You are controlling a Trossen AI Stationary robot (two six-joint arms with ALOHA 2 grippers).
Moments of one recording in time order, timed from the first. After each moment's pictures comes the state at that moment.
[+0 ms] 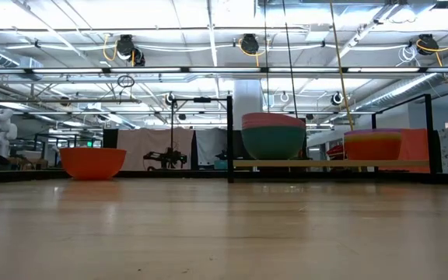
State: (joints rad) left arm -1.00 1.62 1.15 -0.83 -0.02 -2.31; right arm -0.51 0.77 1.09 -0.34 -0.26 -0.27
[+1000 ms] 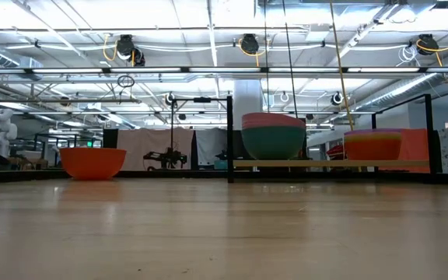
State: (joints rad) left arm -0.98 1.71 1.15 -0.76 0.03 -2.22; right arm -0.51 0.81 1.09 -0.34 -0.26 -0.25
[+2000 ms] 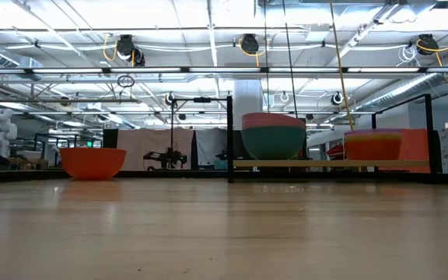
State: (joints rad) left arm -0.98 1.79 1.15 -0.84 0.21 -2.24; right arm -0.51 0.81 1.09 -0.34 -0.26 -0.25
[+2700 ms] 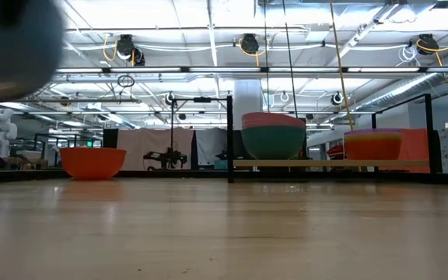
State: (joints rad) left arm -0.53 1.78 1.59 -1.32 0.07 -1.57; right arm -0.51 0.66 1.09 -0.35 -0.27 -0.25
